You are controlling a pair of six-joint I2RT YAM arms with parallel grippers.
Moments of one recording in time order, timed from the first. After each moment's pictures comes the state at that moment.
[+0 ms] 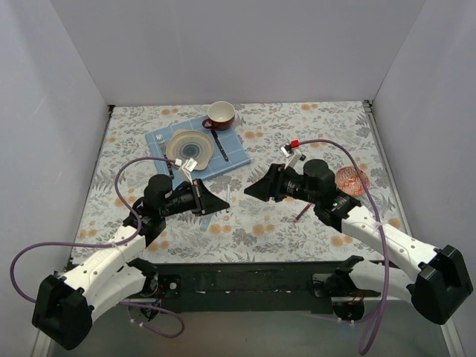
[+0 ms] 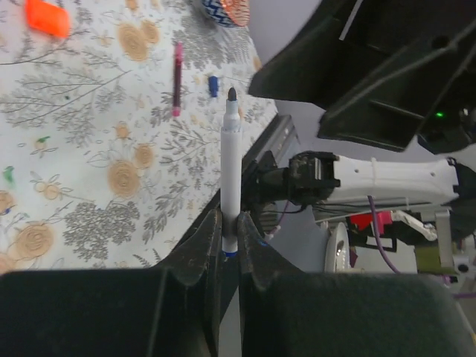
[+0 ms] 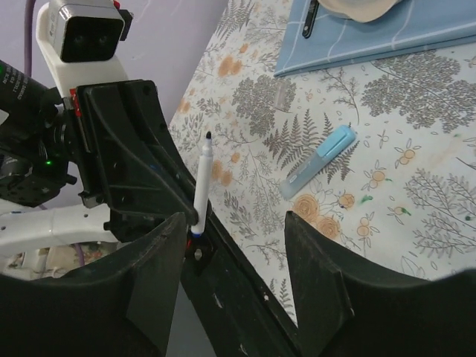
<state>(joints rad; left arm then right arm) -0.49 0.89 0.51 0.08 0.61 -0.85 0.68 1.05 0.69 0.11 -0.41 0.76</state>
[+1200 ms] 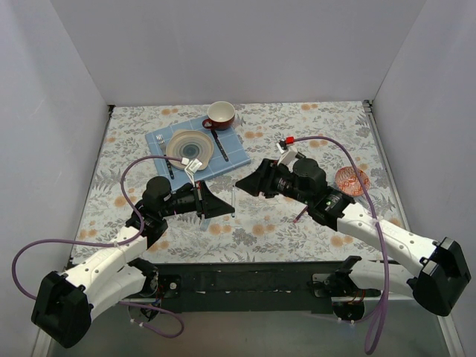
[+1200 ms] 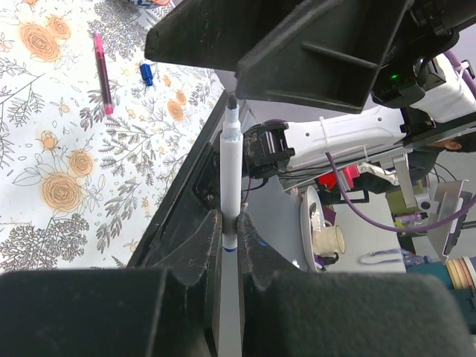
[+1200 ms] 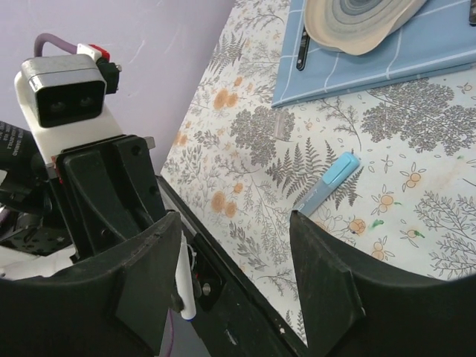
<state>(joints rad) -0.53 0.90 0.47 0.34 0.80 -0.92 0.82 1.11 0.78 0.10 -0.18 0.82</state>
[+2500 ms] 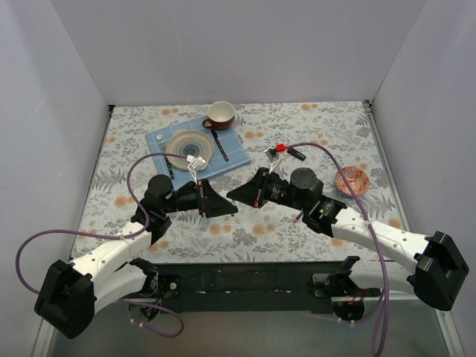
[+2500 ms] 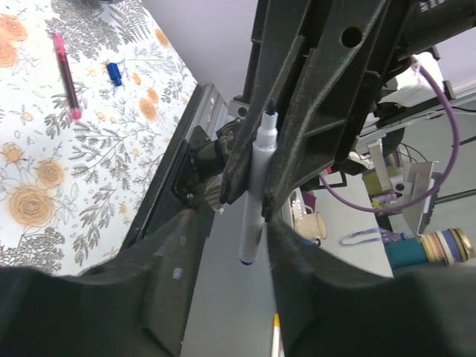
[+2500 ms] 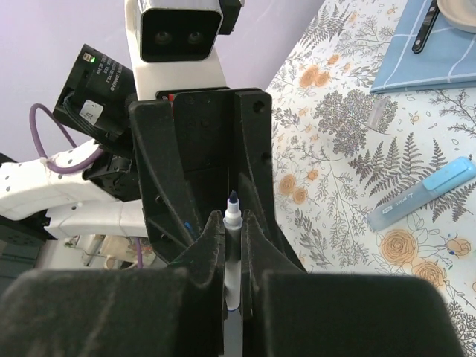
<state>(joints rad) -0.53 0.98 0.46 0.50 0.88 -0.98 0.90 1.13 0.71 0.36 -0.32 0.89</state>
